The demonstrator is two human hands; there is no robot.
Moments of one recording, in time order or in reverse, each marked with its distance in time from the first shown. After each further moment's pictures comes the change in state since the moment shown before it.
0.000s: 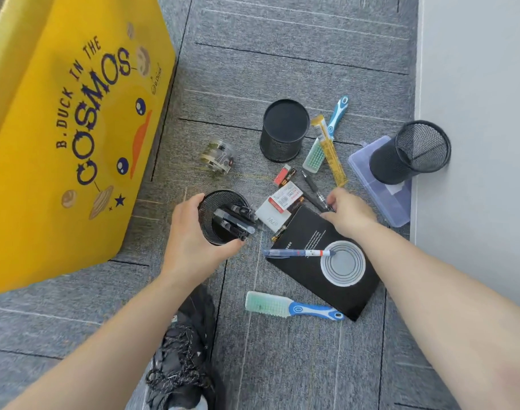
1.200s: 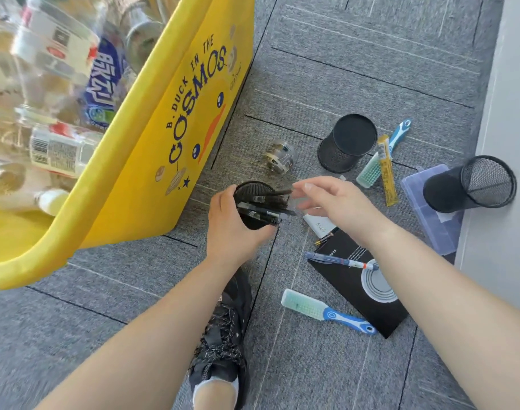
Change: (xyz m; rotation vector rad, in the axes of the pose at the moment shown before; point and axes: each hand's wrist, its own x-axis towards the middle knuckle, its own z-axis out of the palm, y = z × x) left_hand 0.004 -0.023 -0.018 -0.076 0.129 -0.144; right_hand -0.070 -0.138 -0.026 0.785 -0.307 -0.385
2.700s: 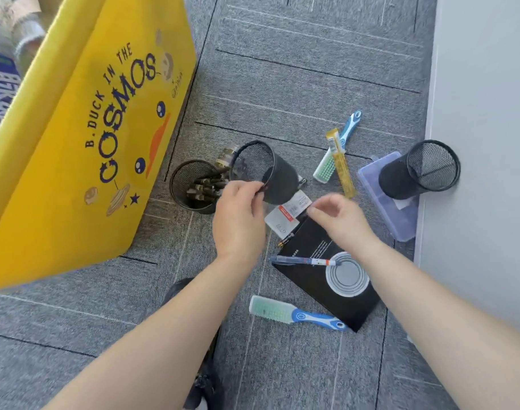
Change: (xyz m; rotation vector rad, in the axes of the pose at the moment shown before) left_hand 0.003 0.076 0.055 -0.001 0.119 0.224; right_hand -0.017 0.077 -0.063 -0.152 0.349 0.113
